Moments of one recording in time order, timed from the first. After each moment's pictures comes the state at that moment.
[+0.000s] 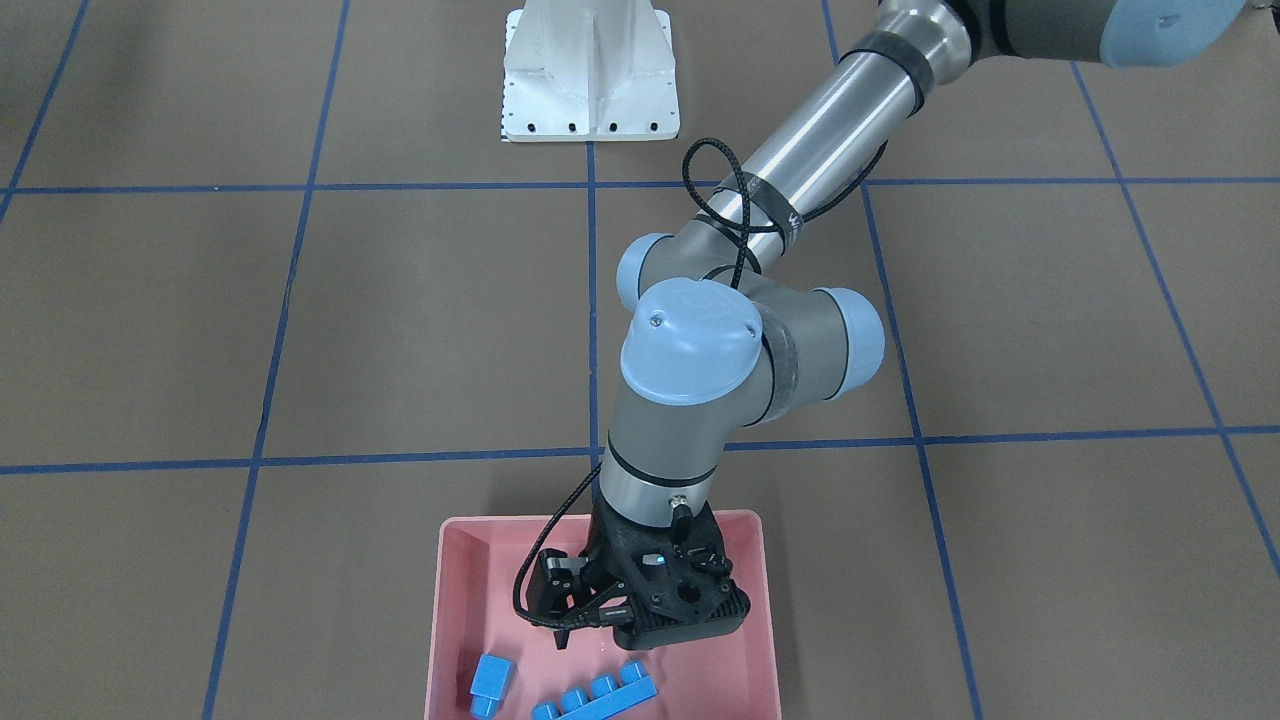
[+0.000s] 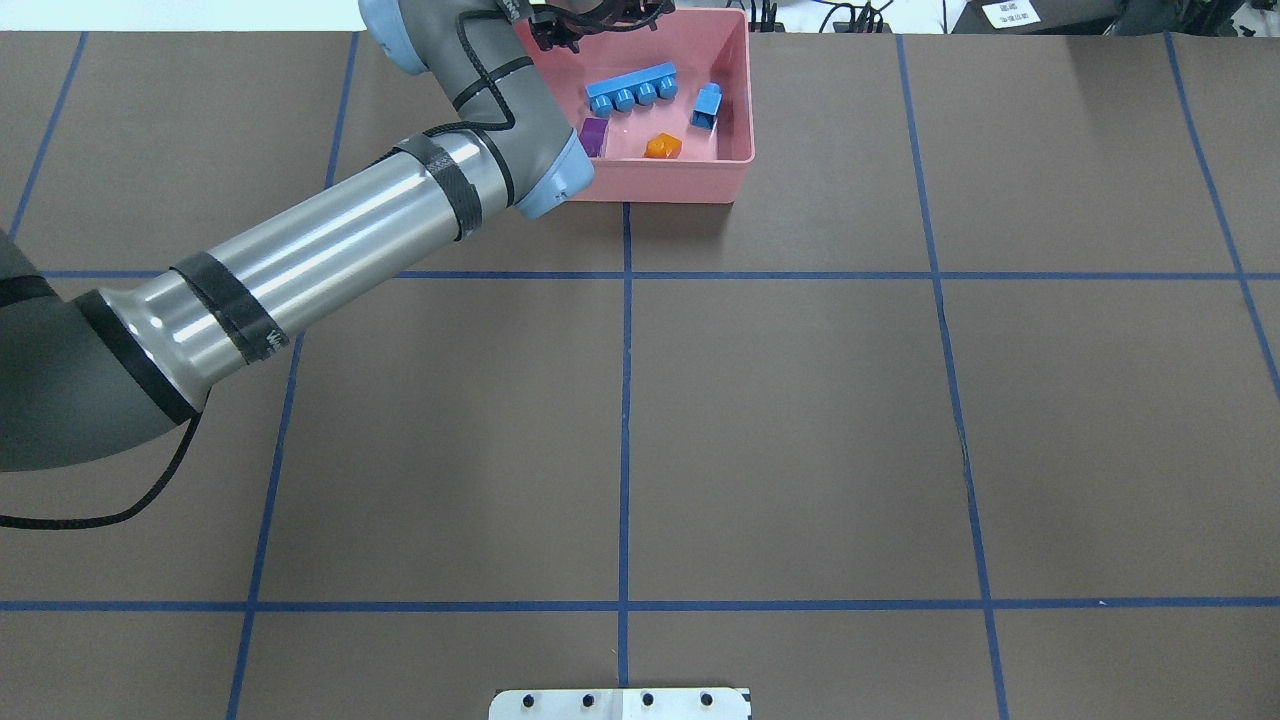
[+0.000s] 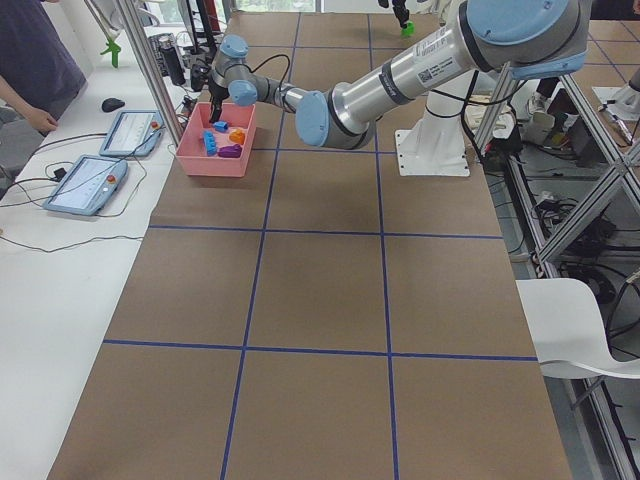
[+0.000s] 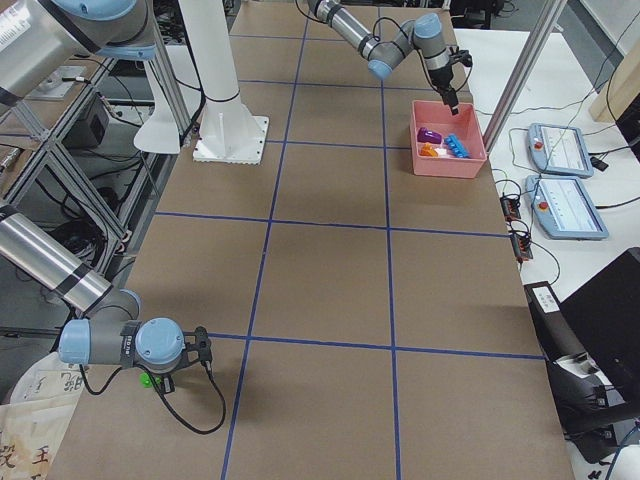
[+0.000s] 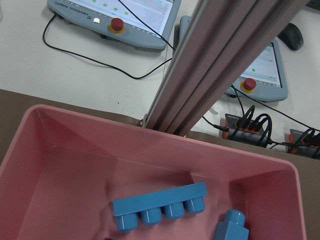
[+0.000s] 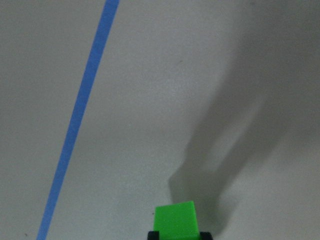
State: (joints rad) left arm -0.83 -2.84 -0.68 -2.26 -1.78 -1.28; right arm 1.27 -2.38 1.59 -0.92 2.45 -0.32
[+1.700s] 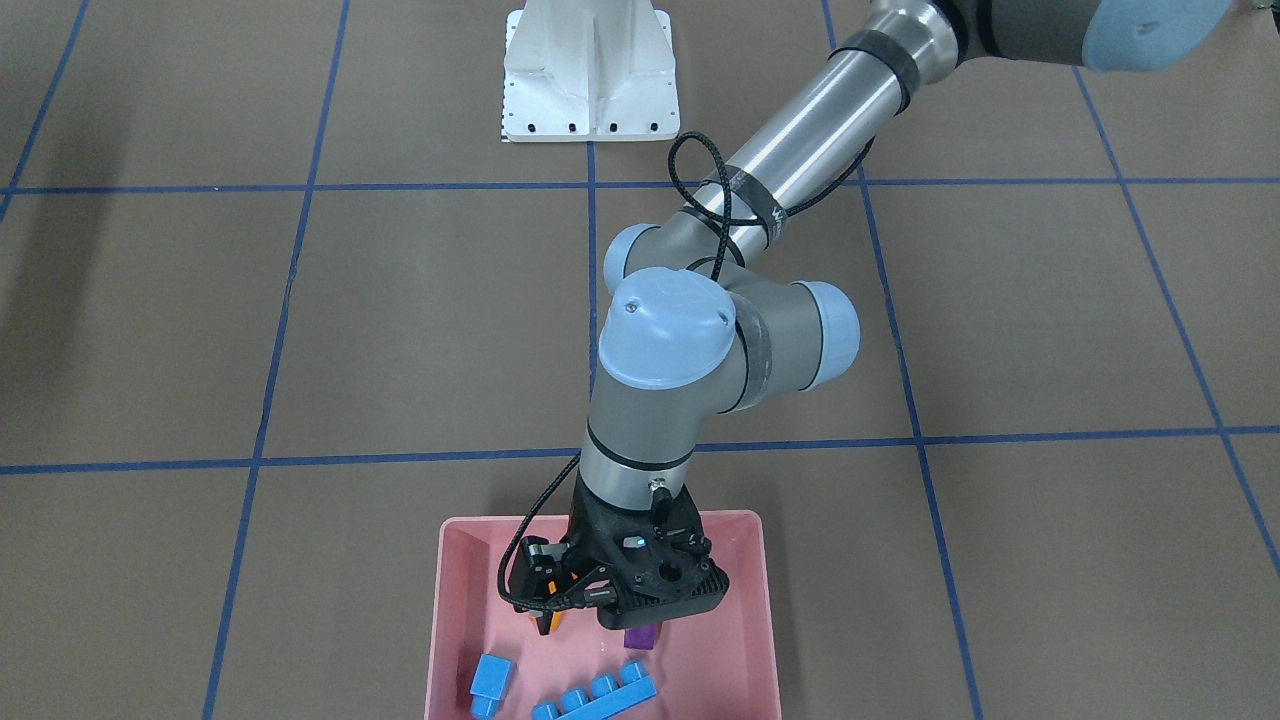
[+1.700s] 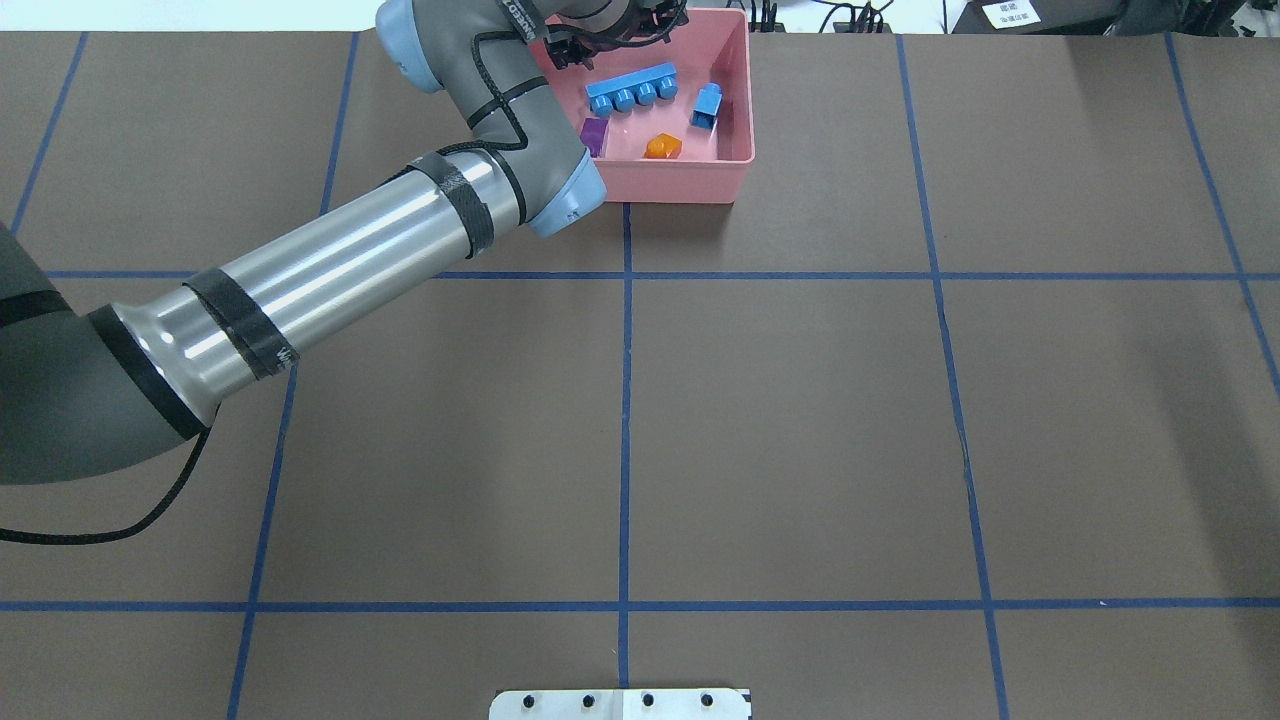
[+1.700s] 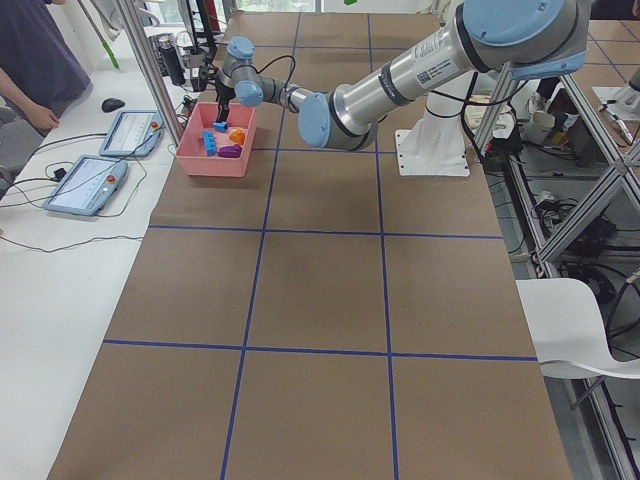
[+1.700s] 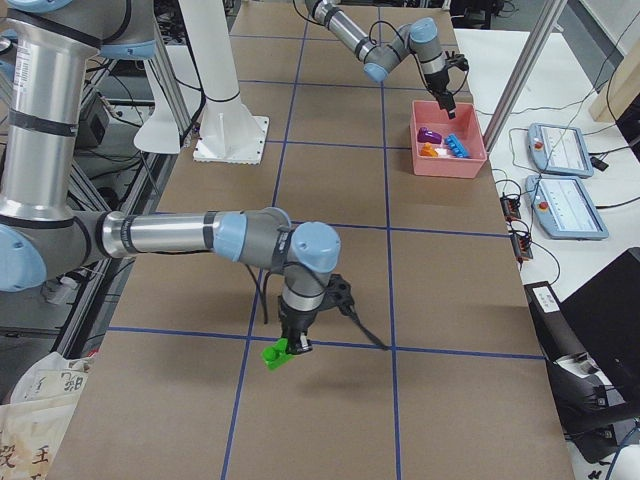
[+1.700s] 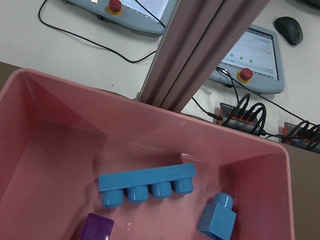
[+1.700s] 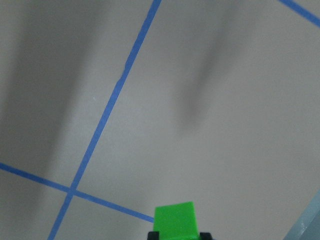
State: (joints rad) left arm -0.81 -2.84 -0.69 -2.26 -1.77 -1.34; right arm 1.63 -1.68 1.88 -2.00 2.10 -0.62
